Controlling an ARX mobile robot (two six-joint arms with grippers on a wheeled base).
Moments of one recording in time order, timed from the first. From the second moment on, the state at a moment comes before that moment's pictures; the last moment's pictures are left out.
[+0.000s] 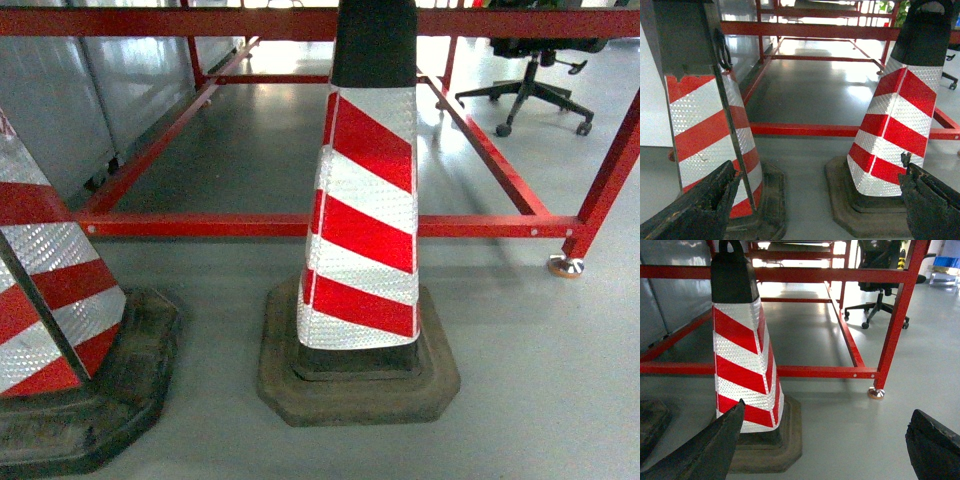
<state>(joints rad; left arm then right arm) 0.00 0.01 0.02 -0.01 0.00 0.00 0.00 0.01 0.01 0.00 0.00 0.01</state>
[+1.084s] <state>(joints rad) 0.00 0.01 0.02 -0.01 0.00 0.00 0.00 0.01 0.01 0.00 0.00 0.00</state>
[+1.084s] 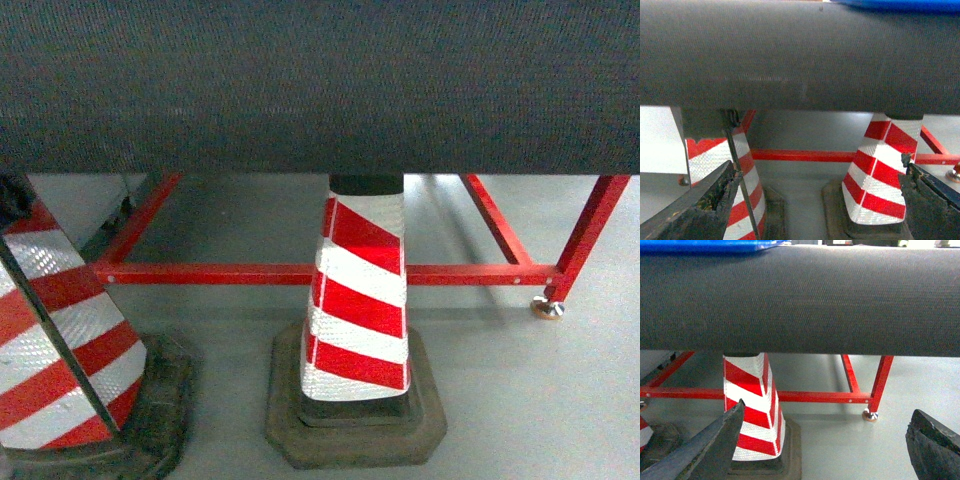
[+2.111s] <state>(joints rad) 0.00 0.01 0.02 0.00 0.00 0.00 0.00 0.01 0.01 0.00 0.00 0.00</state>
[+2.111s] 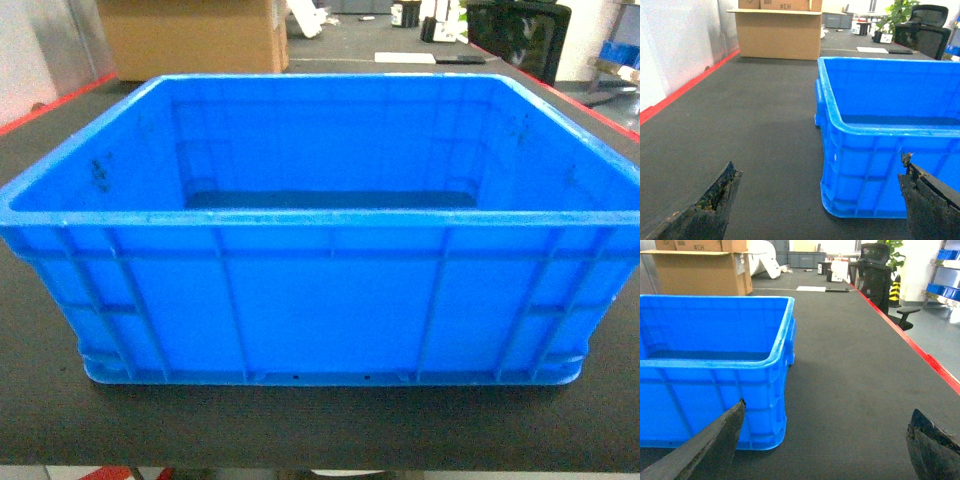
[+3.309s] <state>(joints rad) 0.00 0.01 0.02 -0.01 0.00 0.00 0.00 0.01 0.01 -0.01 0.00 0.00</state>
